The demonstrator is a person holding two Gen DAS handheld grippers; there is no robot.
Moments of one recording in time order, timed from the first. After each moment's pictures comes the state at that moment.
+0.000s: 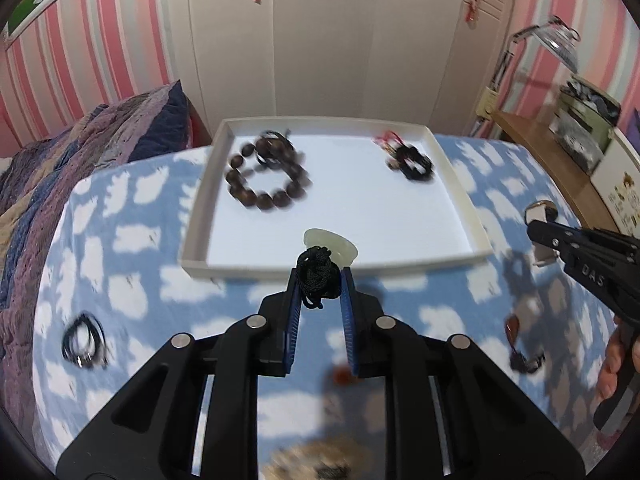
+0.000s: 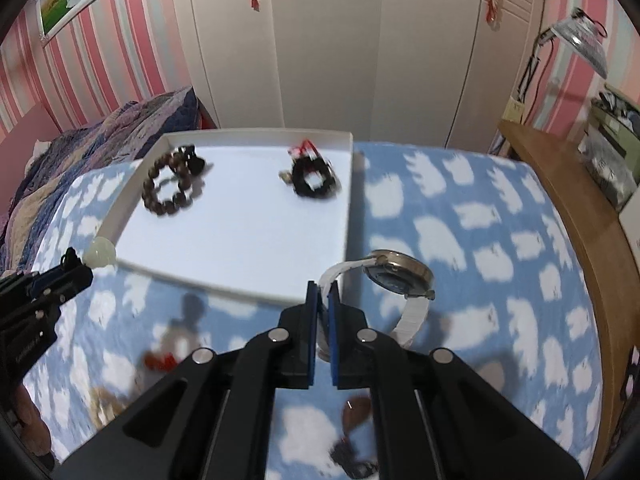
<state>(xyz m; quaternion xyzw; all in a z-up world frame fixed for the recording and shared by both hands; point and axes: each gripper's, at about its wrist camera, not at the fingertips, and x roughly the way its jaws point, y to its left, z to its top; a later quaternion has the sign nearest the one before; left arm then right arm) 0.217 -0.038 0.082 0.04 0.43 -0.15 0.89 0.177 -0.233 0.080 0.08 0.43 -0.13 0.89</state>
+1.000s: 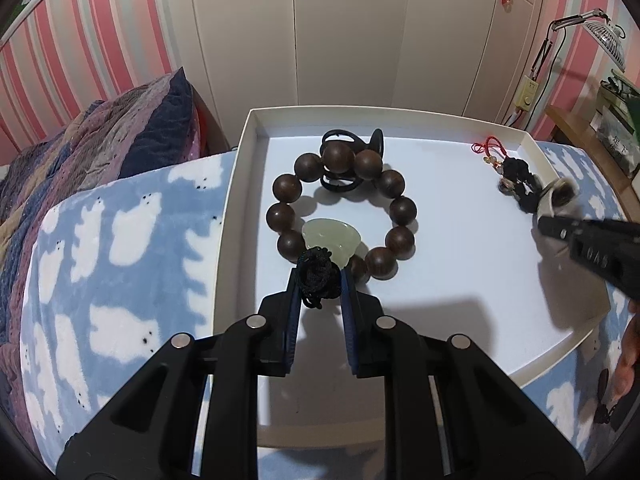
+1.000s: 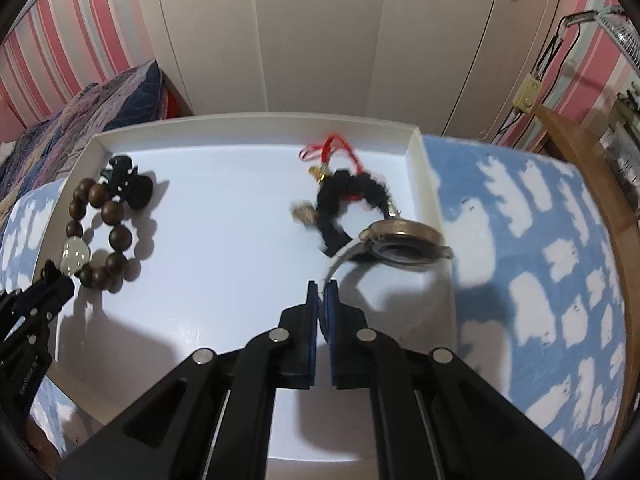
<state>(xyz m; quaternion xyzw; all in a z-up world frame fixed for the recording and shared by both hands) 0.354 -0.014 0.008 0.07 0.45 -0.14 0.88 0.329 -0.222 0.004 0.09 0.50 -0.17 0.84</state>
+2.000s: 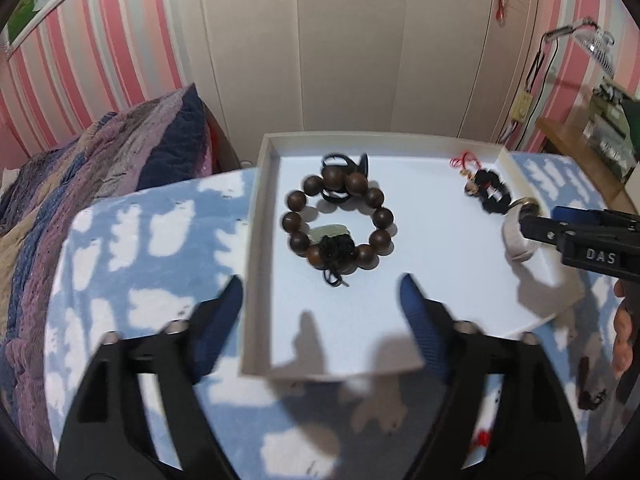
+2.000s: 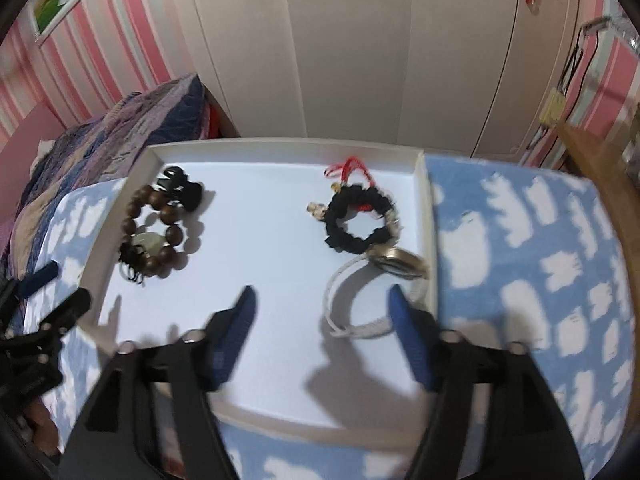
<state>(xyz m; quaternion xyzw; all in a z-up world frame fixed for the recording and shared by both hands) 0.308 0.001 0.056 0.06 0.42 -0.13 0.90 0.279 -0.235 0.049 0.09 0.46 -0.09 0.88</state>
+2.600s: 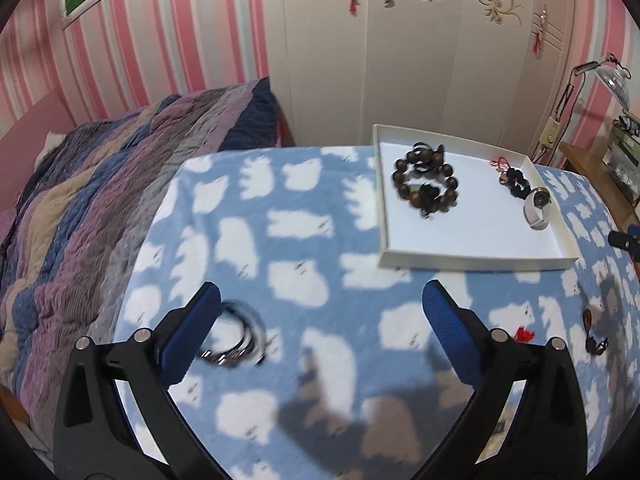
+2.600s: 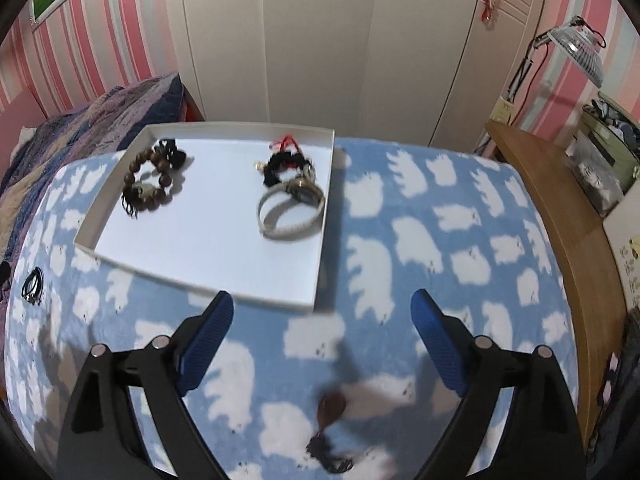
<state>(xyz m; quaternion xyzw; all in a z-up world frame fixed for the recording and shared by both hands) 0.208 0.122 0.089 0.03 0.41 -0.05 0.91 0.169 -0.241 0.084 0.06 0.46 -0.15 0.87</state>
